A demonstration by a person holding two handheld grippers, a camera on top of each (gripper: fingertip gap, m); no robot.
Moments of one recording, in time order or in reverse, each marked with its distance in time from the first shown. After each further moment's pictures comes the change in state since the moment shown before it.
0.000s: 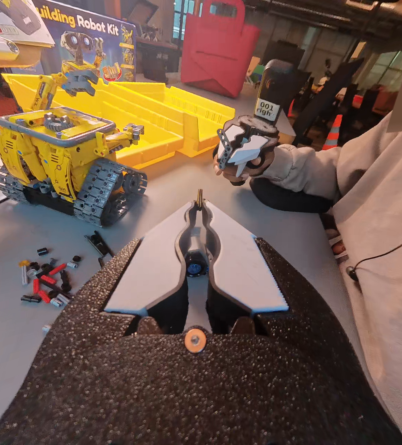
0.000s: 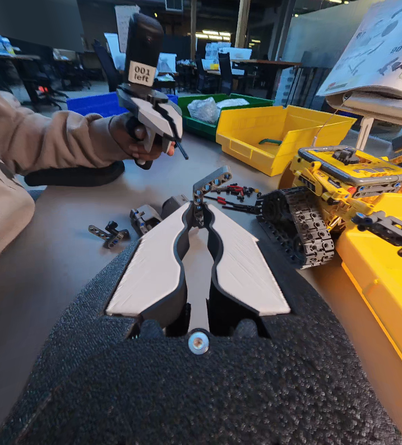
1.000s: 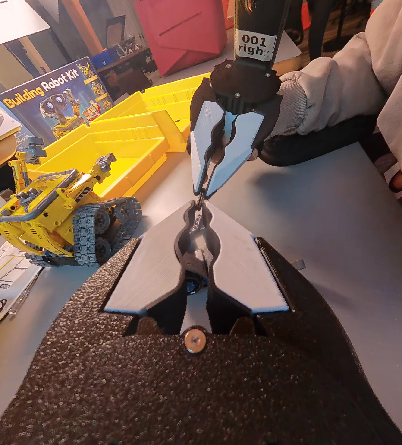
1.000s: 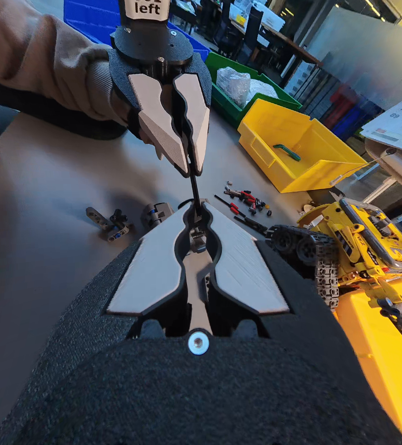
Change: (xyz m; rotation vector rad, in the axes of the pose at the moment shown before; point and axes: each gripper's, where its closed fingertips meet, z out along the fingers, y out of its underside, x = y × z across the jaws) left arm 0.047 0.024 0.036 -0.081 -0.040 0.500; right arm -0.049 0.006 0.046 -0.164 -0.012 -0.368
